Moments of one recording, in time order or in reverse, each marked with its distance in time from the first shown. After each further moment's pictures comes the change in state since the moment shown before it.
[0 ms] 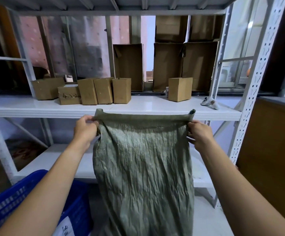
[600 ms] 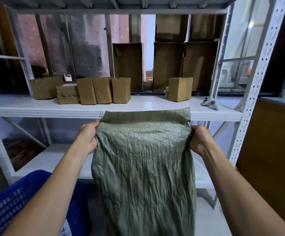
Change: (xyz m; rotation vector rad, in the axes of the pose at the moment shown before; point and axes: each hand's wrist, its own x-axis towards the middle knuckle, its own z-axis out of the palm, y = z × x) left_hand -0.003 -0.003 0.013 -0.581 -0.234 -0.348; right_hand 0.001 0.004 0.004 0.350 -0.111 0.195
